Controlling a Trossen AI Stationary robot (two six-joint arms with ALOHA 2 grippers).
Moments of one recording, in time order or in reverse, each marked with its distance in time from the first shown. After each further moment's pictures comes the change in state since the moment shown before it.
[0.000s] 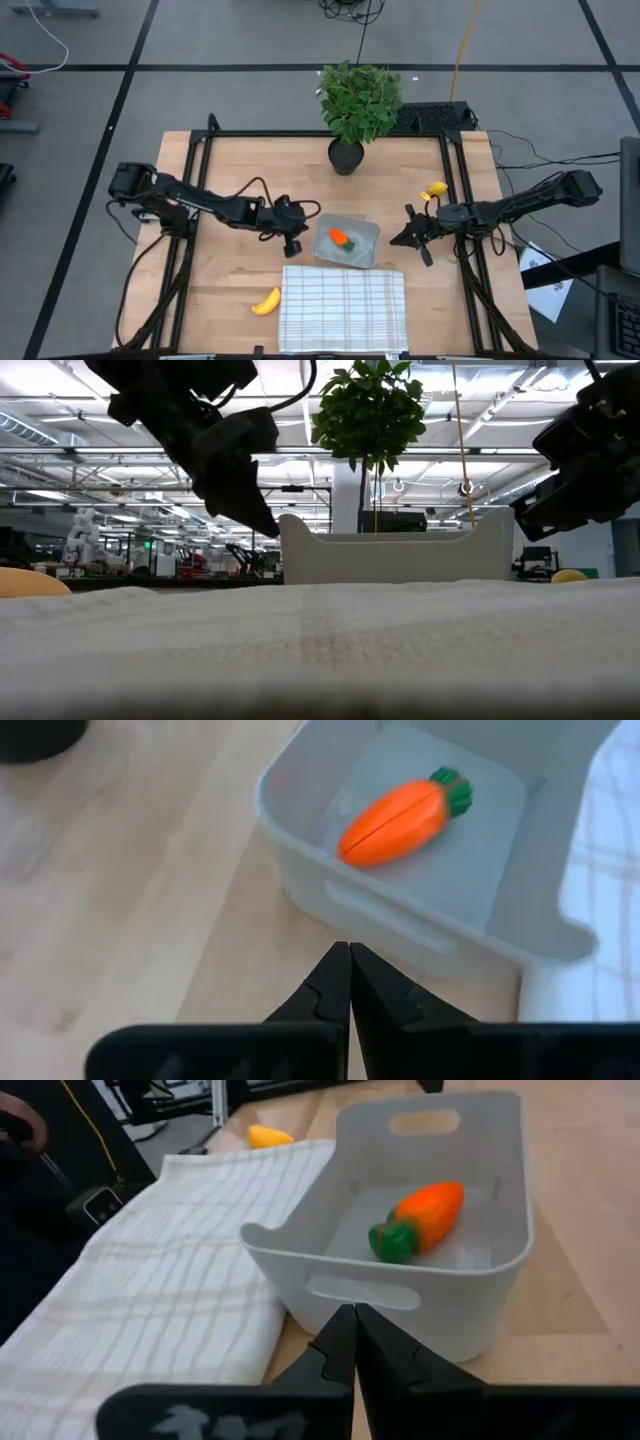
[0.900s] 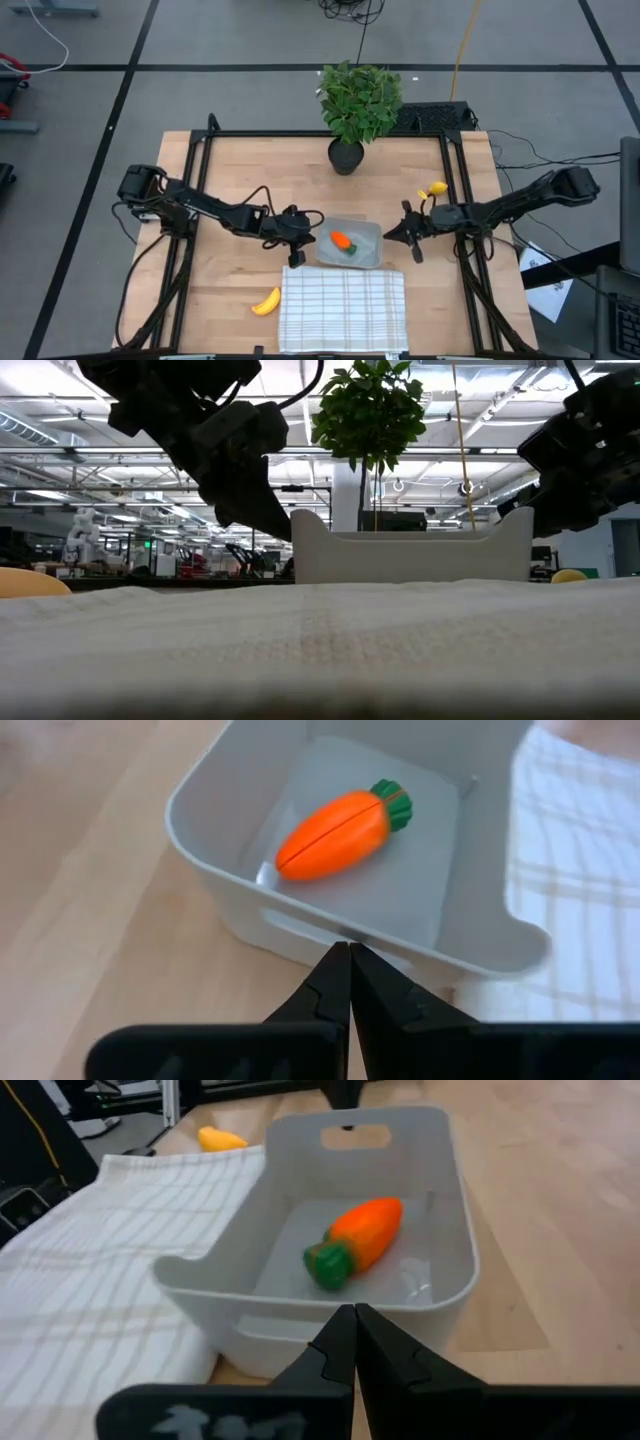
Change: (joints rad) left arm -0.051 0.080 0.000 0.154 0.047 -0.030; right arm -0.035 0.228 0.000 0.228 0.082 -0.056
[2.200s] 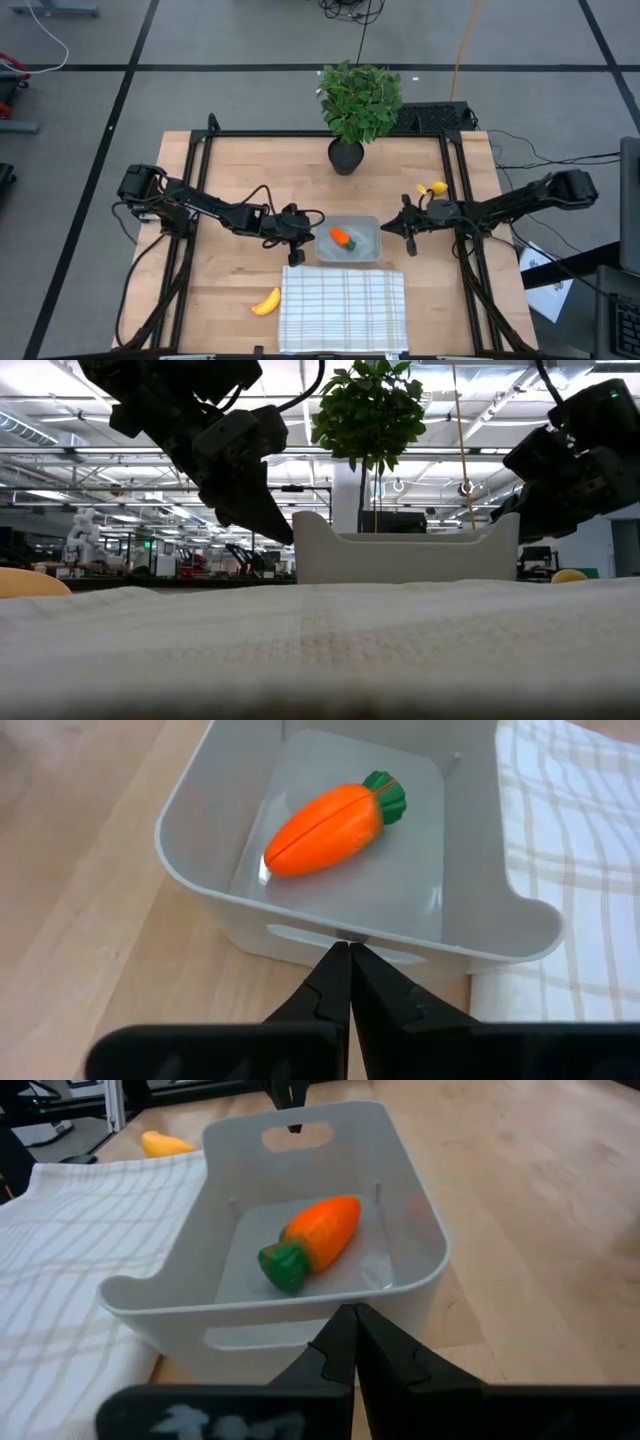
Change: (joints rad) left arm 0.011 0.000 0.000 -0.016 -0.010 0.037; right arm -0.103 0.084 0.000 0.077 -0.010 -0.017
